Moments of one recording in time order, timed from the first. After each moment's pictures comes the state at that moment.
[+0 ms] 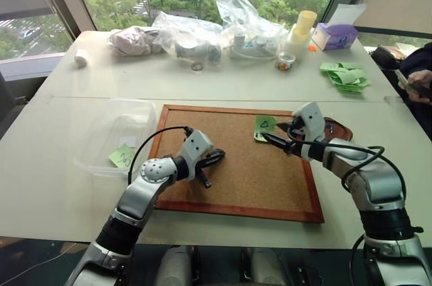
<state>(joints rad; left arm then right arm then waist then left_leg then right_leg) -0.28 0.32 -0.29 -0.10 -0.14 0.40 -0.67 -0.34 -0.56 -0.03 -0.17 0.36 0.74 0.58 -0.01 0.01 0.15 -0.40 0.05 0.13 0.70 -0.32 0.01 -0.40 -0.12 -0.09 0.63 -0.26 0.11</state>
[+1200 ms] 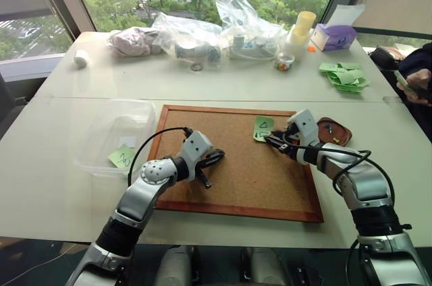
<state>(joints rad) -0.27 0.32 -0.30 -0.10 -0.14 0.39 -0.65 -0.35 -0.53 0.00 -0.01 0.30 0.61 0.60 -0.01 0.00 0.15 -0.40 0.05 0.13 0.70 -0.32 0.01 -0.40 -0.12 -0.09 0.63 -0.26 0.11</state>
